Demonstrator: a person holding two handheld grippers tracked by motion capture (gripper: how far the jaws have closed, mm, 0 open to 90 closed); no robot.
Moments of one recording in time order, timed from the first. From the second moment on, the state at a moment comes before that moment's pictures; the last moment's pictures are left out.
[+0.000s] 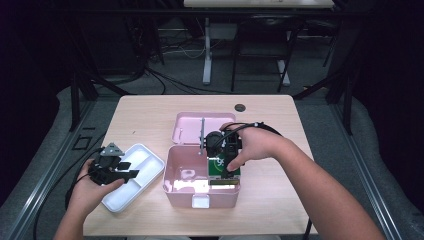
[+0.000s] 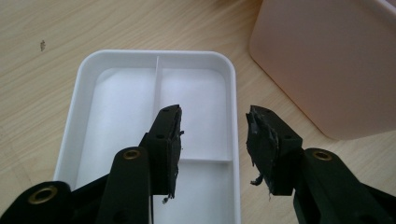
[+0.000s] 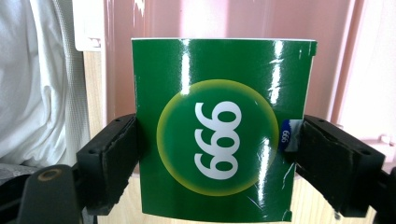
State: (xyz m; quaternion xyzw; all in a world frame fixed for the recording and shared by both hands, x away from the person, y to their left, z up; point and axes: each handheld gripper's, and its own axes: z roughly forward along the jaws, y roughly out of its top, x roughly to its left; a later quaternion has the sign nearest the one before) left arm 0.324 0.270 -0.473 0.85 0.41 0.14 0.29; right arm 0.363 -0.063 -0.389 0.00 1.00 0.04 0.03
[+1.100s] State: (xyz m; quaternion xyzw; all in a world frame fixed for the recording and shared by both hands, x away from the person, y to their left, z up) left arm 0.325 0.268 -0.476 0.86 0.41 0.13 0.29; right arm 0.371 -0.060 -0.440 0.01 1.00 0.04 0.02
